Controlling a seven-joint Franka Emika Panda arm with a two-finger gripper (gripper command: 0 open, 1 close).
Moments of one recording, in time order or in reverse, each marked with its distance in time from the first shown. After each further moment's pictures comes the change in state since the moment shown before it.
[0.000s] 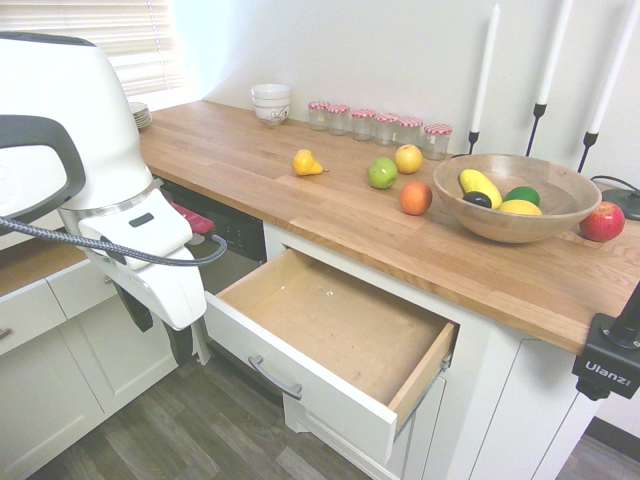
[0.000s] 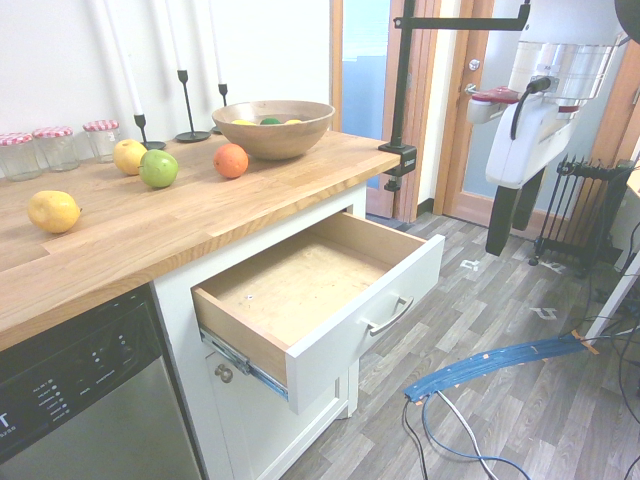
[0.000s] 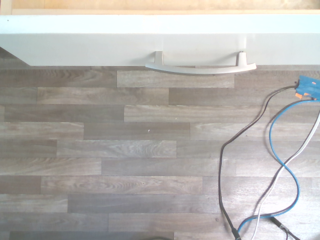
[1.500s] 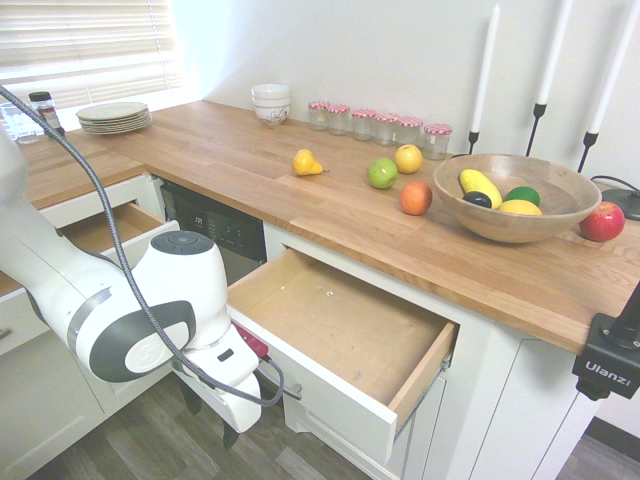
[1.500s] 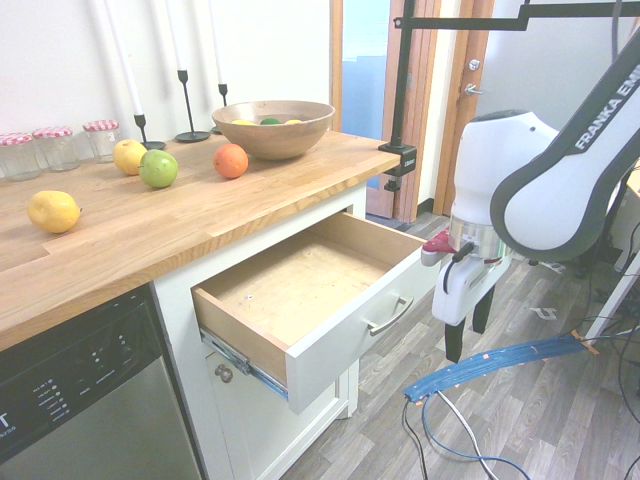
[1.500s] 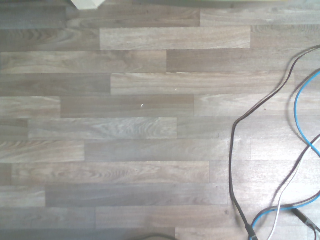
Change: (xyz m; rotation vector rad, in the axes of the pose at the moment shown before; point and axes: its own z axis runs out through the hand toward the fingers) arm 0.035 -0.020 0.224 -0.077 -0.083 0.015
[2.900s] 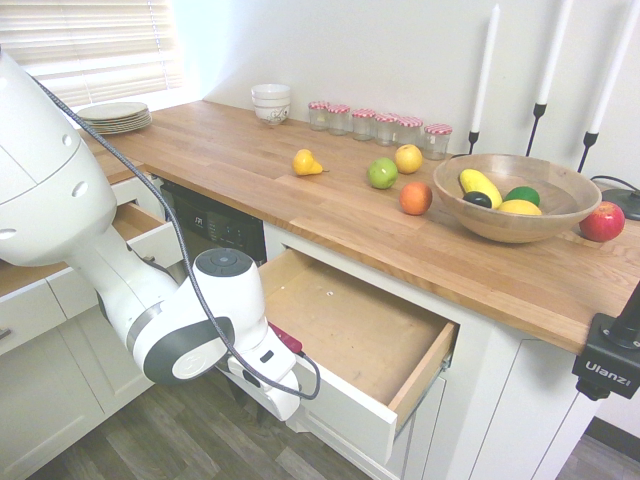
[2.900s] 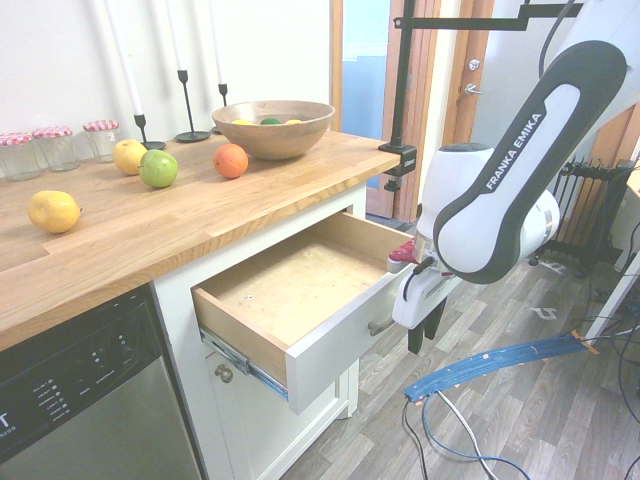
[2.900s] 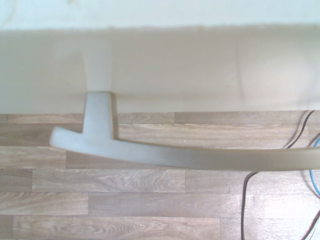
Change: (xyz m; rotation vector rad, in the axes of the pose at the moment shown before) arm 0.043 -0.032 0.025 0.102 0.051 -0.020
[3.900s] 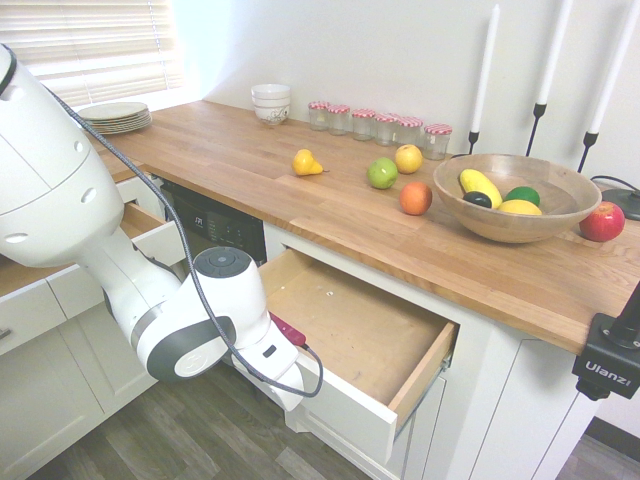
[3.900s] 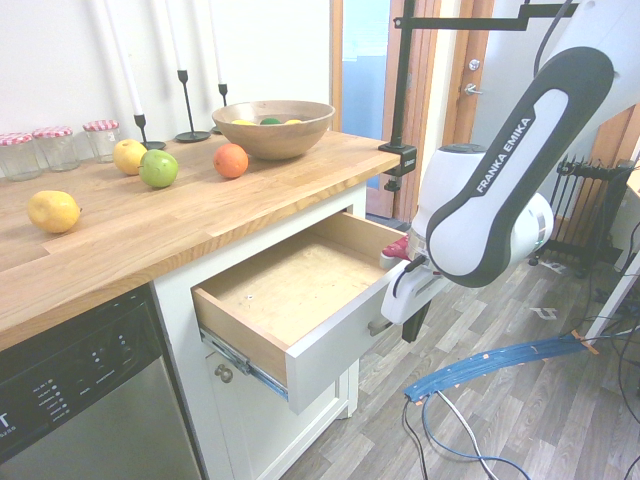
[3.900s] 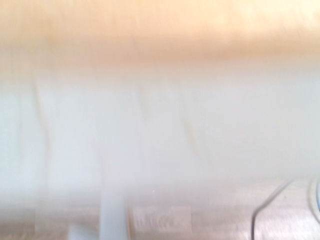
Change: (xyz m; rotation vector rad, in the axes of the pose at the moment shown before) arm 0.013 -0.022 0.006 0.071 0.060 0.024
